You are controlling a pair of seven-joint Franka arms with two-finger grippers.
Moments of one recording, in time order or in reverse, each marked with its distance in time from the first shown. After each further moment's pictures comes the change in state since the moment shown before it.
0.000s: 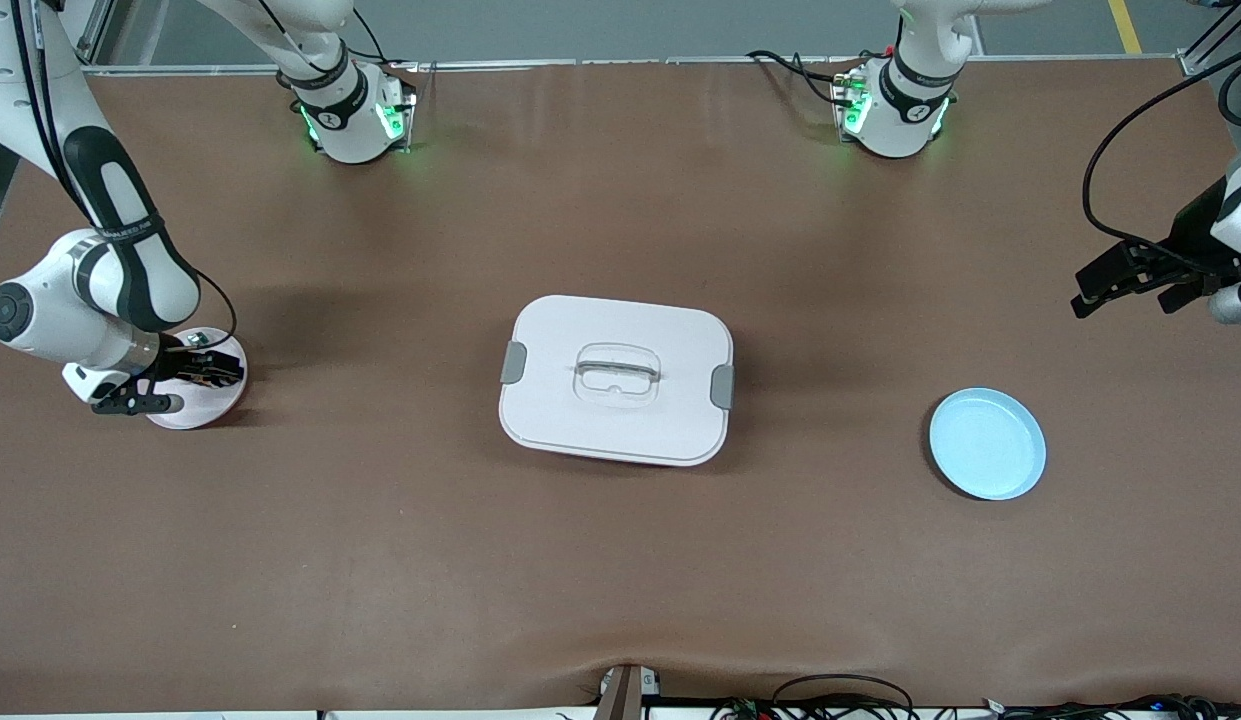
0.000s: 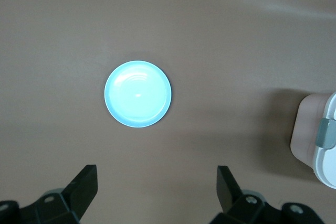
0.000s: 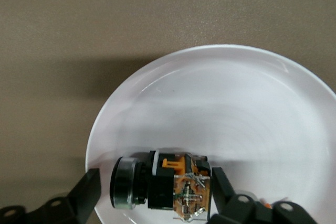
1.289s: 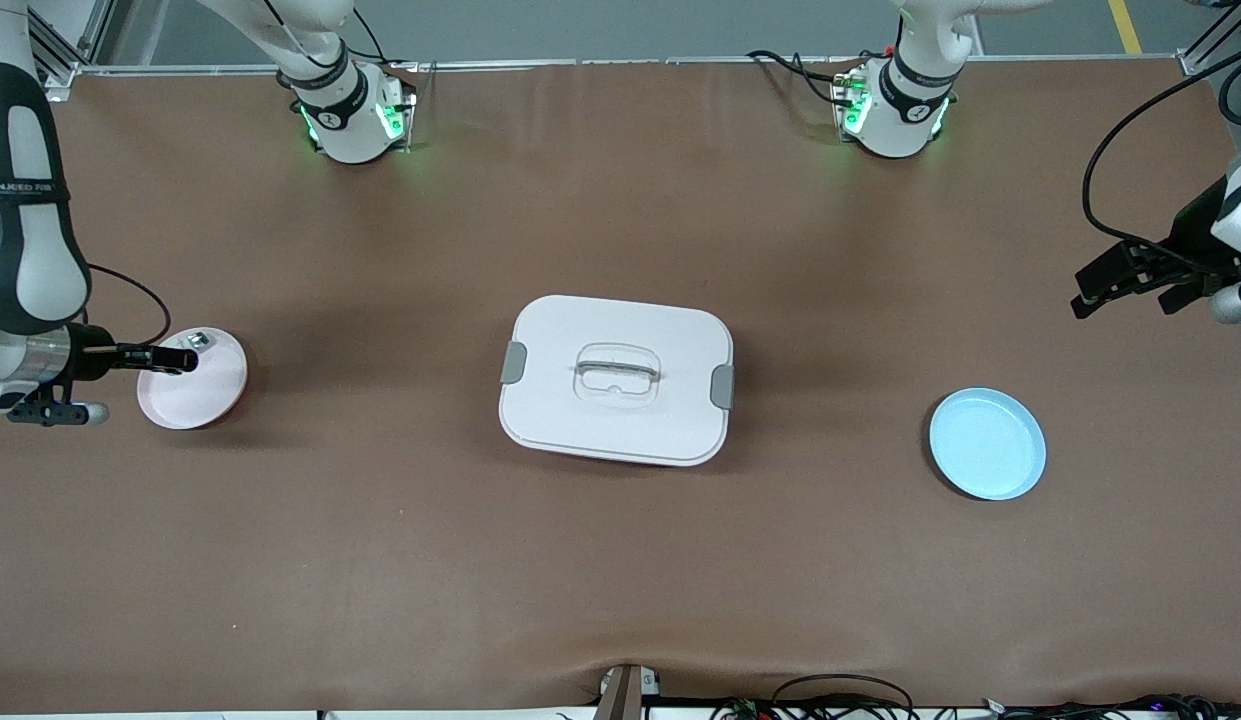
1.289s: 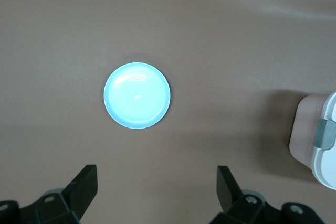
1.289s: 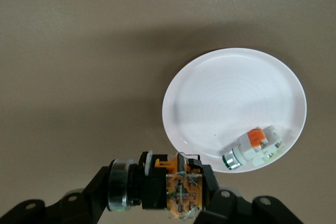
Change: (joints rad) left arm -0.002 0.002 -0.001 0.008 0.000 0.000 0.000; right arm 0.015 -0.092 0.011 0.338 0.022 -0.620 0.163
